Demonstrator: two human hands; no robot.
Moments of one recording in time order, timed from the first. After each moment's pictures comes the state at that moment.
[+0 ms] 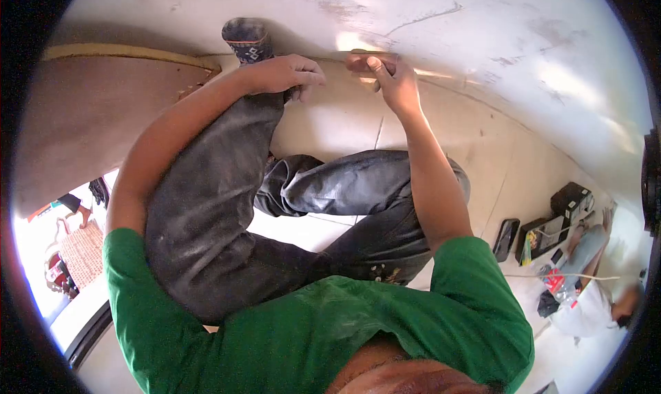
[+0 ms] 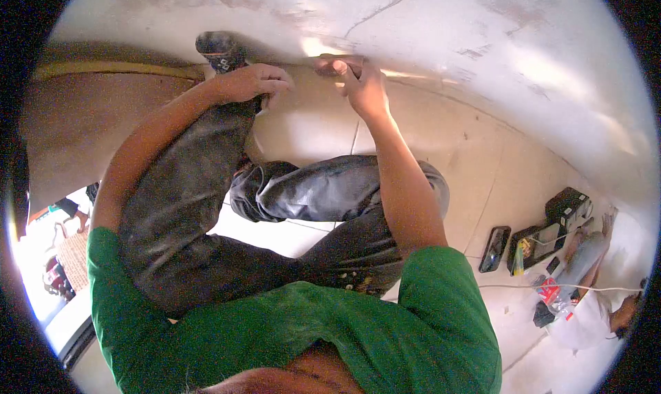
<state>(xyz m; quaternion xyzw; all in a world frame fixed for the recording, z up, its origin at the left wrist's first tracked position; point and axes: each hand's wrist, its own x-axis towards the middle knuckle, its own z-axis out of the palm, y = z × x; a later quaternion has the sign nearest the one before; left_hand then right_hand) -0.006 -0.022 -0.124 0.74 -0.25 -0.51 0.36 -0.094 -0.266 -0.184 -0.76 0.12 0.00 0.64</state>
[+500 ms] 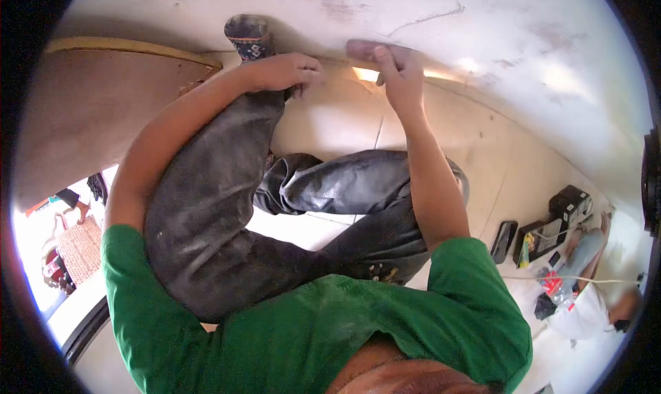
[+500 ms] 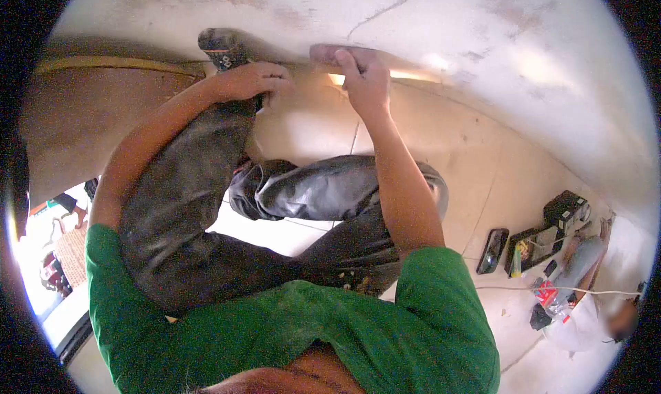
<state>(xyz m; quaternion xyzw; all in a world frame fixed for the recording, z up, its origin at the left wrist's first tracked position) -0.010 -0.023 -0.119 0.74 -0.23 -0.51 0.37 -0.098 -0.266 -0.135 -0.74 0.06 -0.03 0.67</state>
